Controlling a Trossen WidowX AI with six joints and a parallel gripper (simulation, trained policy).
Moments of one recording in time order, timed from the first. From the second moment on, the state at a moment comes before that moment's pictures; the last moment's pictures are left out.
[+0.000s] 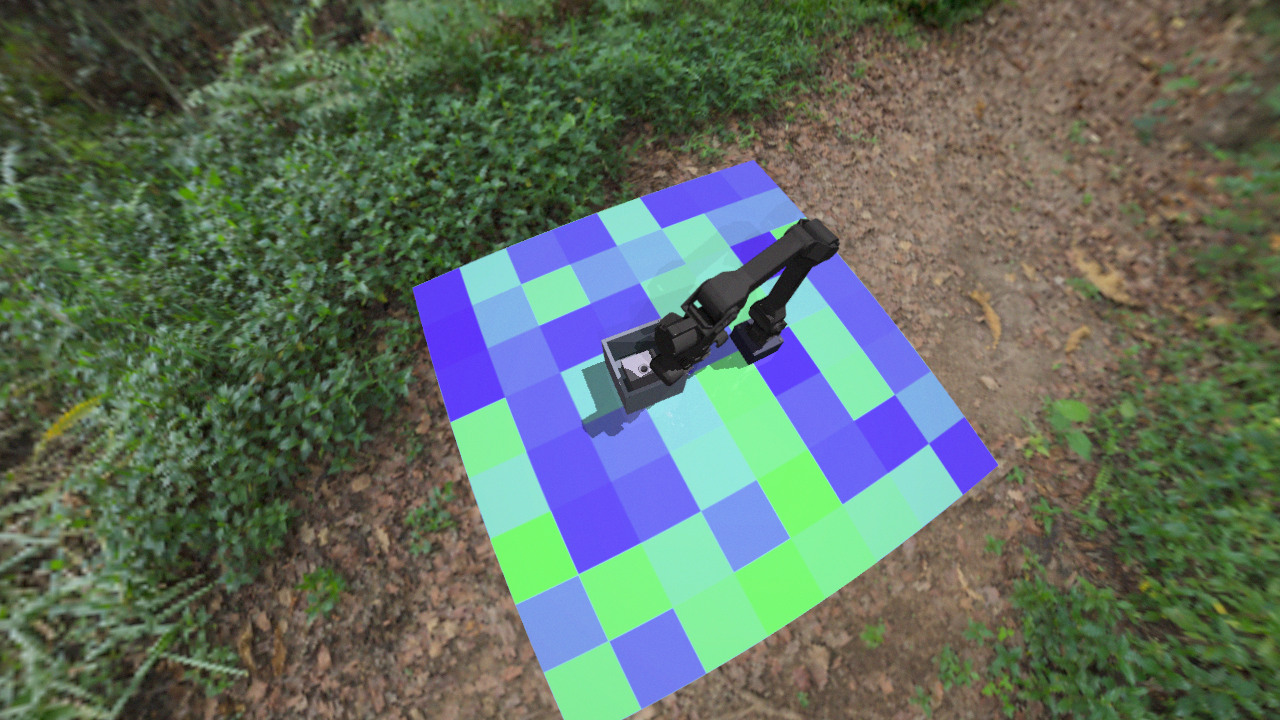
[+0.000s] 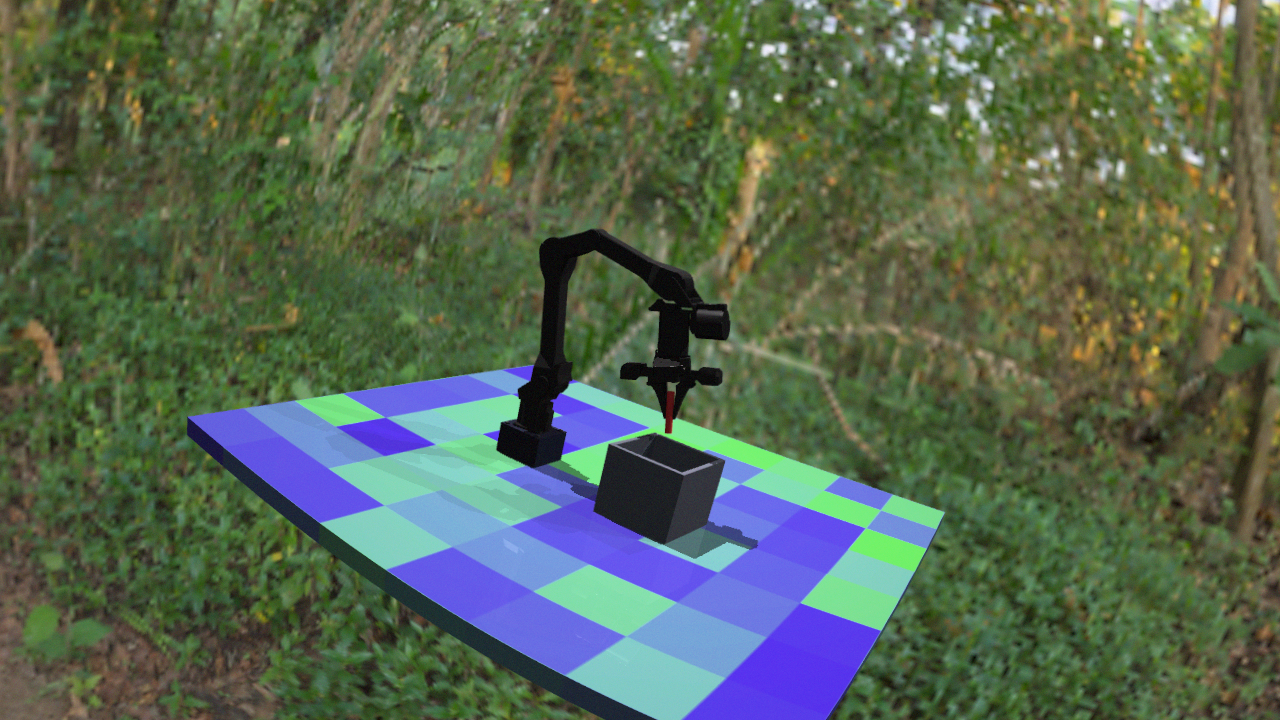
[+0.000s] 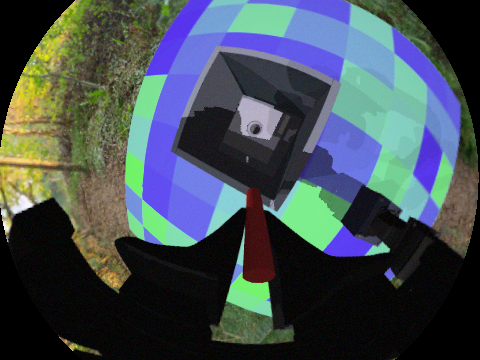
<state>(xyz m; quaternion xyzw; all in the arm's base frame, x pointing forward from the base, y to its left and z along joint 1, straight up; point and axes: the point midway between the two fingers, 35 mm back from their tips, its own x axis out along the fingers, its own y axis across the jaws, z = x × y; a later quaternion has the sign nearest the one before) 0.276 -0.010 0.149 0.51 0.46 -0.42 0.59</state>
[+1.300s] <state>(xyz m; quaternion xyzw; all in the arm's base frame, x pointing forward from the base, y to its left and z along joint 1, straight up) 0.305 -0.081 0.094 0.50 0.48 -0.45 0.57</state>
